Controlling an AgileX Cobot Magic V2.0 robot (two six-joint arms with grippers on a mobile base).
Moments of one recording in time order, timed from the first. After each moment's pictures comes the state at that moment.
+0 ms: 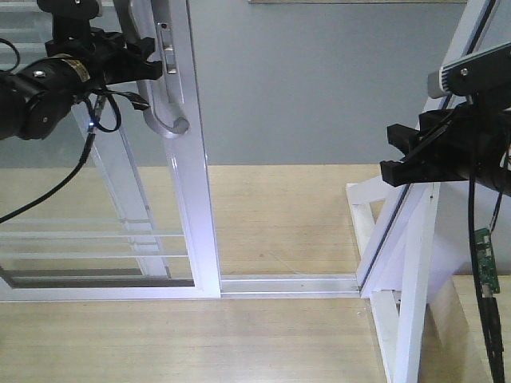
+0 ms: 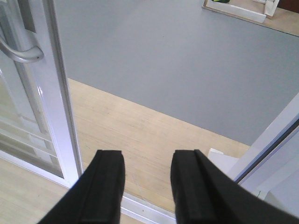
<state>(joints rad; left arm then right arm) -0.16 1.82 -1.21 0.33 -0.32 -0.29 0.32 1.10 -0.74 -0.08 0.22 -0.05</state>
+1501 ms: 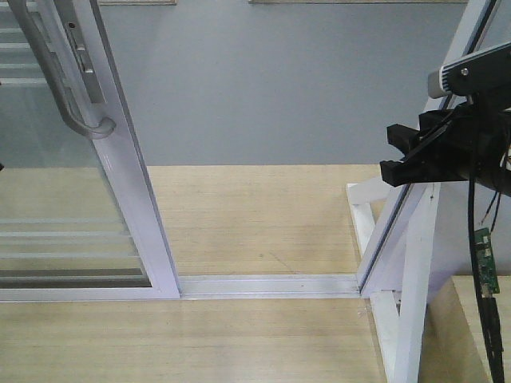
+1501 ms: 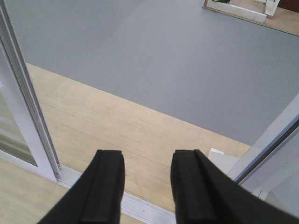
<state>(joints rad) 0.04 1.04 -0.69 0.26 -0.19 -0.29 0.32 1.10 -0.74 -0.08 0.22 -0.05</state>
